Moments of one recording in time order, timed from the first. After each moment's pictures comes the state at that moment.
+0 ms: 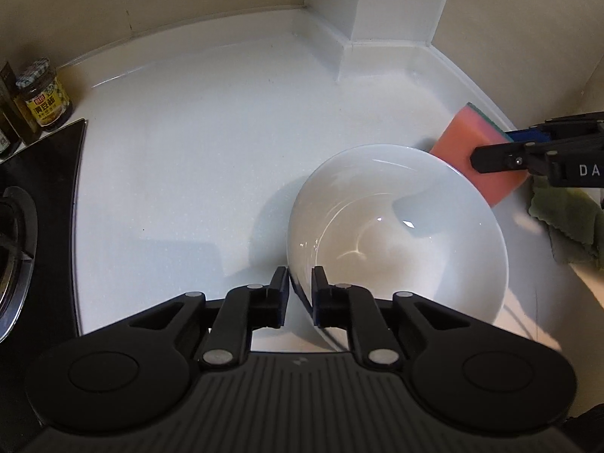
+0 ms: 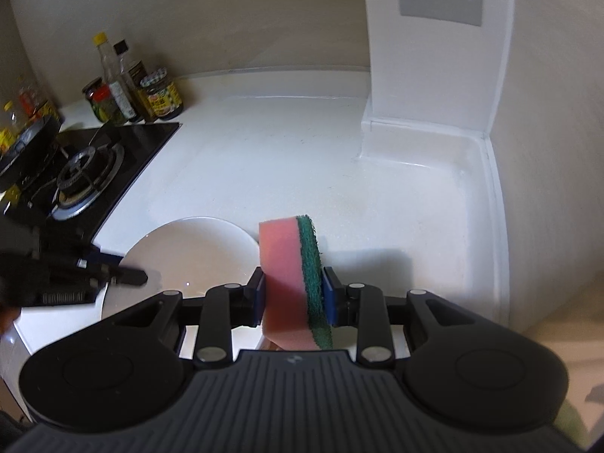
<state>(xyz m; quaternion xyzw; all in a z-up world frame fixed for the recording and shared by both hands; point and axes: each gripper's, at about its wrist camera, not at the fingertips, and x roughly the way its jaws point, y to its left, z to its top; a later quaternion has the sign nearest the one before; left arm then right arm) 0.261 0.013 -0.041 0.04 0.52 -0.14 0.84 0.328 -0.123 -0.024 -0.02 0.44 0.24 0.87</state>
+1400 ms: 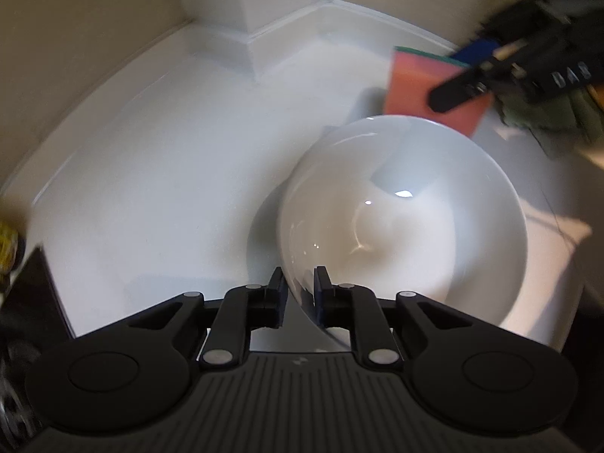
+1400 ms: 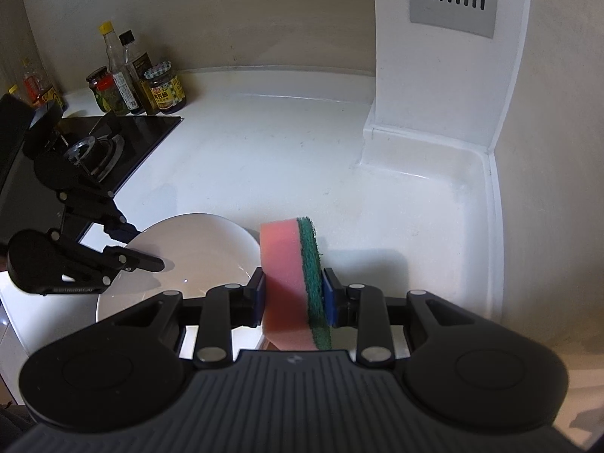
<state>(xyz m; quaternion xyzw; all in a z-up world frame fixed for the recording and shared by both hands) 0.280 -0.013 -0.039 0.20 0.51 -0.25 0.80 0.340 -0.125 -0.024 -0.04 0.43 0.25 0.86</state>
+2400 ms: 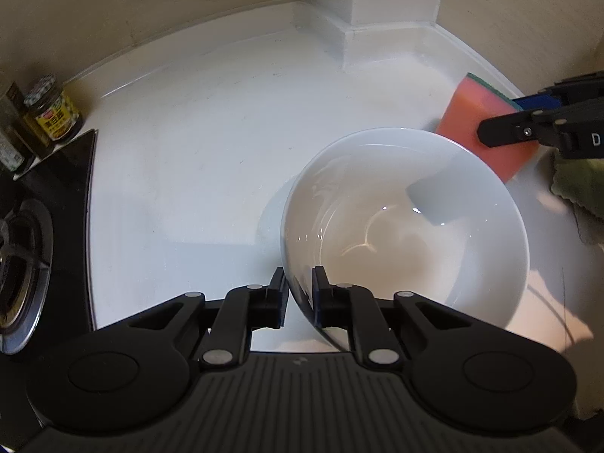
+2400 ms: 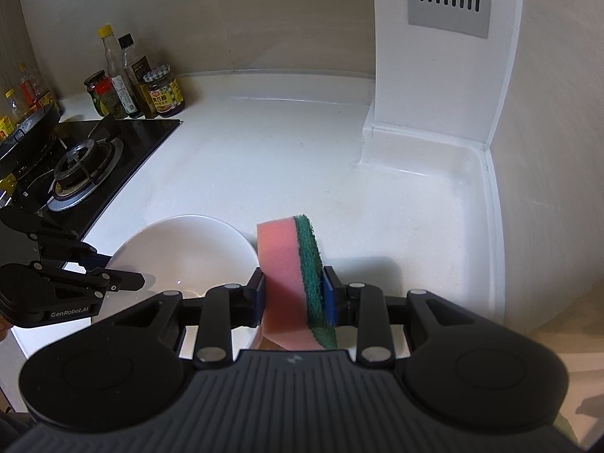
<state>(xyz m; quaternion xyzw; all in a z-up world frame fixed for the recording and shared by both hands) 0.248 -0.011 -0.046 0.10 0.52 -0.12 0.84 0.331 -0.119 -0.024 -0.05 0.43 0.24 0.87</state>
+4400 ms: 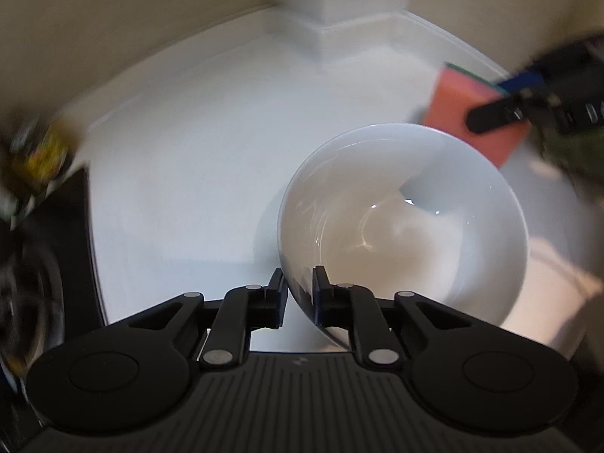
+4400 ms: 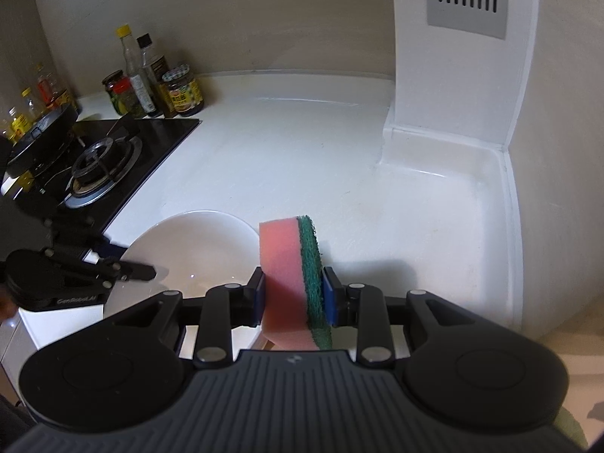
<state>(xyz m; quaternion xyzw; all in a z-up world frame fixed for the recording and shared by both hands) 0.261 -0.010 -0.046 0.18 0.49 -0.19 0.83 0.329 -0.117 -0.024 -0.04 0.43 0.27 0.86</state>
